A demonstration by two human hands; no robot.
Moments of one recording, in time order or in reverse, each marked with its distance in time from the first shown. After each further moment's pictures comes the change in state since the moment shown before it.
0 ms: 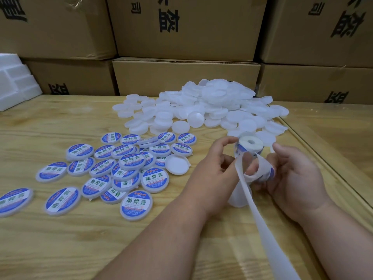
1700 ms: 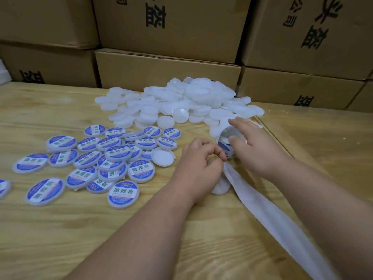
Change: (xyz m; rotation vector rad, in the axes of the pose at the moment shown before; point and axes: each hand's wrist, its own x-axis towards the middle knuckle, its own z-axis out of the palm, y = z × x) left_hand 0.001 -0.007 0.004 0.284 0.098 0.069; right_hand 0.025 -0.033 0.004 -1.331 -0.052 -0.294
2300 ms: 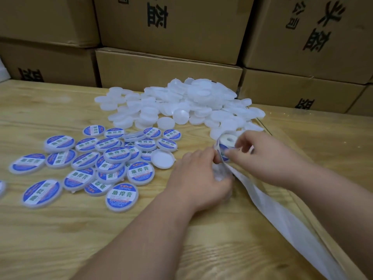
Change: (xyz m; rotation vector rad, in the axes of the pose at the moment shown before) left_hand -0.005 0.001 -0.003 0.428 -0.054 -0.003; right_hand -0.014 -0.011 -0.021 -0.158 -0.114 0.119
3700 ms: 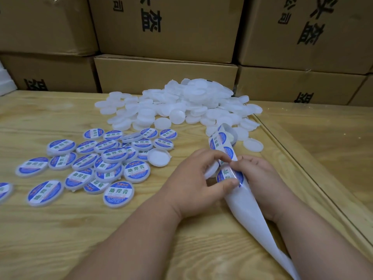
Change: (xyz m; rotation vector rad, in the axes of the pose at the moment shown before) left_hand -0.024 0.009 -0.010 -0.380 -0.062 0.172; right_hand -0.044 0.011 0.043 1.223 -0.128 0.180
